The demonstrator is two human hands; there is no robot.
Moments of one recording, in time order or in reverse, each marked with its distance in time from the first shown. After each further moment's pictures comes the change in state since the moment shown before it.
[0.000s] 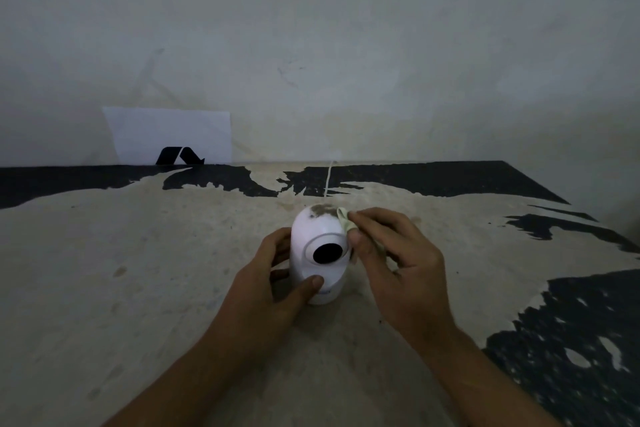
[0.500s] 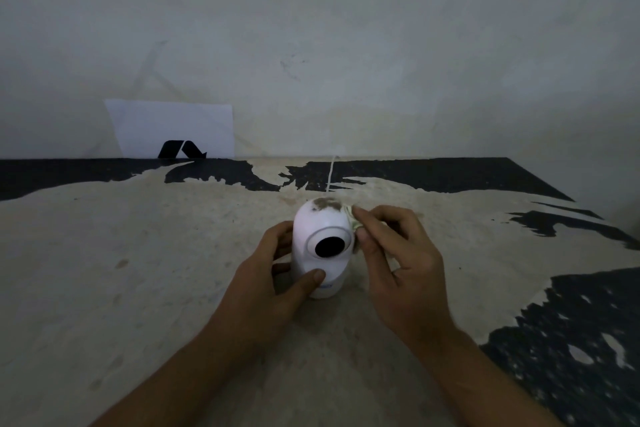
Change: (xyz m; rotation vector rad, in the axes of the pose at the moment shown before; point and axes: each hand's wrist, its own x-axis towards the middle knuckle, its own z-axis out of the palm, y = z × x) left_hand -0.001 0.000 -0.002 0.003 -0.013 0.011; right_hand -0.005 0.001 0.003 -0.074 0.013 -0.073
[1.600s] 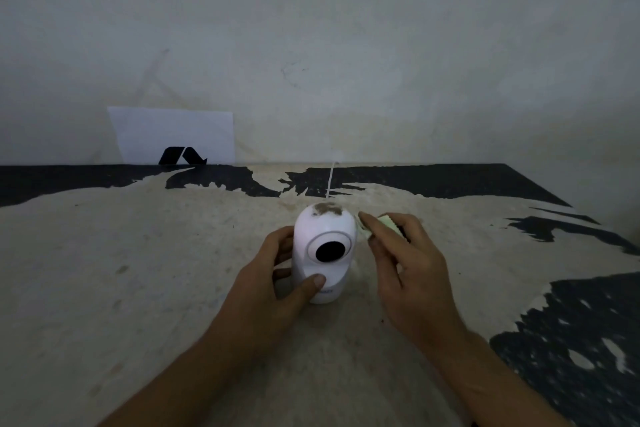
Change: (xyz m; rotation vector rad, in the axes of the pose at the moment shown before) left_hand -0.001 -0.001 0.000 -0.015 -0.002 0.003; right_hand -0.002 0.011 -0.007 -0.099 -0.100 0.042
